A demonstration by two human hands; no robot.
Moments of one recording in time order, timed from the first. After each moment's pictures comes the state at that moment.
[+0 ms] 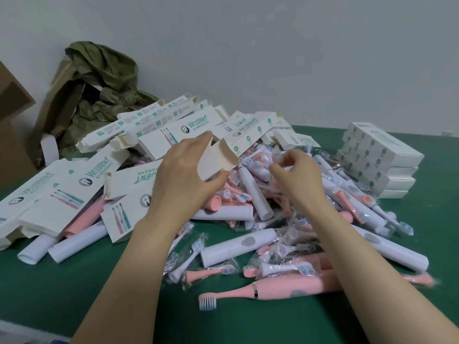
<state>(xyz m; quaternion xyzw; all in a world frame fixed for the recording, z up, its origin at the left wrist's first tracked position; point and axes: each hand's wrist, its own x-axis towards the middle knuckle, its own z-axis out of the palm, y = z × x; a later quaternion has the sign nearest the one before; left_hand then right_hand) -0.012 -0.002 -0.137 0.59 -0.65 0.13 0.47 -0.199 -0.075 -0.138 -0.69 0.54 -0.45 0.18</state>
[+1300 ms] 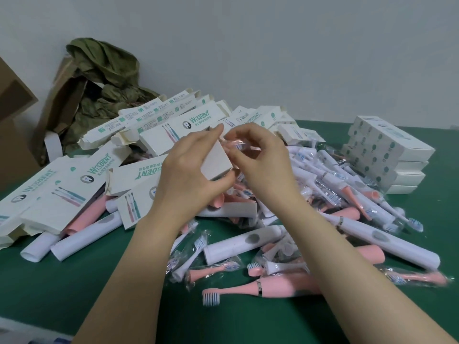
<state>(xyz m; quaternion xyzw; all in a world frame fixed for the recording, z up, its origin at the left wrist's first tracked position) -0.022 0.006 -0.131 0.53 -0.67 0.12 0.51 -0.146 -0.032 -0.109 -0.71 0.32 -0.54 0.32</state>
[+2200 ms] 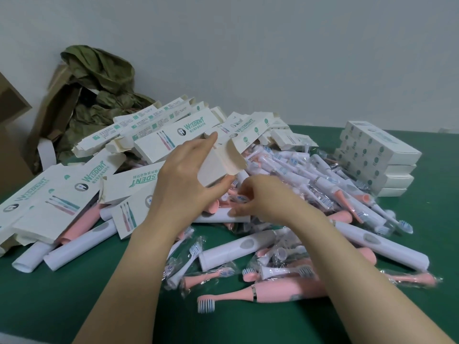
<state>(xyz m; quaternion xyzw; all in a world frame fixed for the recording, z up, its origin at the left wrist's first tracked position) -0.018 0.005 -0.133 0.55 -0.68 0.14 0.47 -0.172 -0.047 -0.129 -0.85 0.49 -0.11 0.17</state>
